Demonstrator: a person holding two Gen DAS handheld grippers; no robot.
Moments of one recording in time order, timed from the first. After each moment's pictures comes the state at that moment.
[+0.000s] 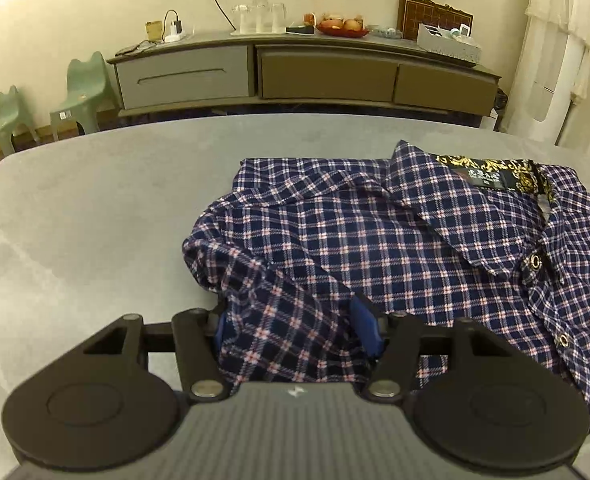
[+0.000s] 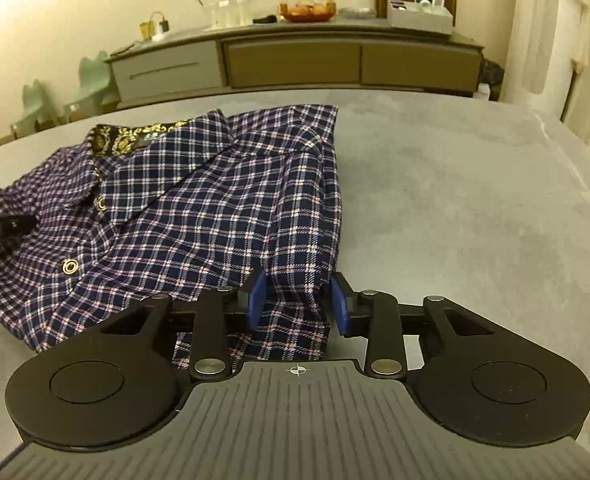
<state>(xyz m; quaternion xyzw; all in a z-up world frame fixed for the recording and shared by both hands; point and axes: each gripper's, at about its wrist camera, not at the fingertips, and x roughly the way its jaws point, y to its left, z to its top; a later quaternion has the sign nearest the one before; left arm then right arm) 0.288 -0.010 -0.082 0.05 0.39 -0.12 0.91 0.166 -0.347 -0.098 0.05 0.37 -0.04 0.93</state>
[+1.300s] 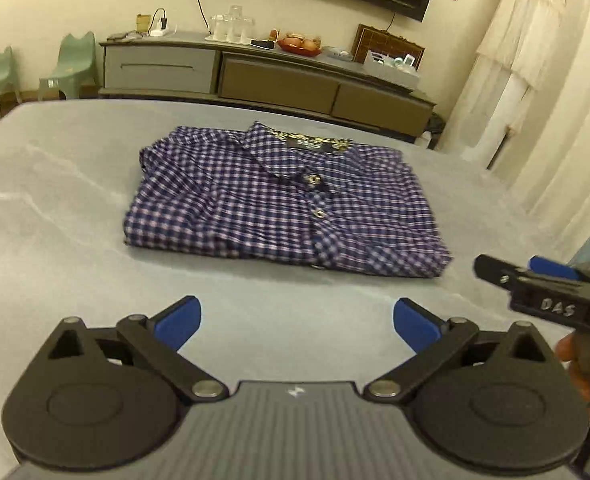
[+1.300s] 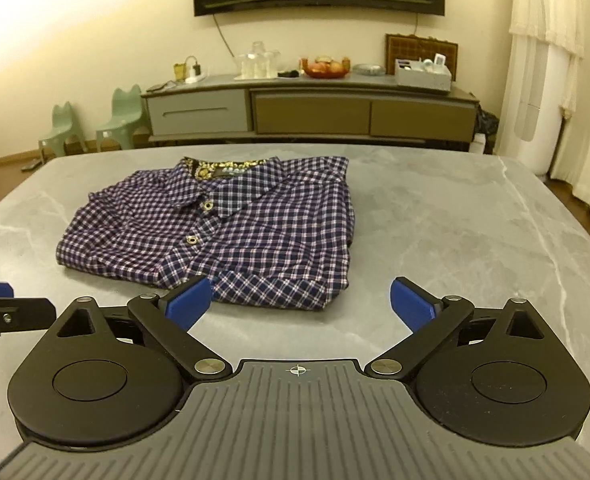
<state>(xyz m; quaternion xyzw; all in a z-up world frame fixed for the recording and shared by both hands) 0.068 -0.045 -0.001 -0.06 0.38 -0.17 0.90 -0.009 -0.315 -0.016 0.02 0.29 -0.03 0.96</state>
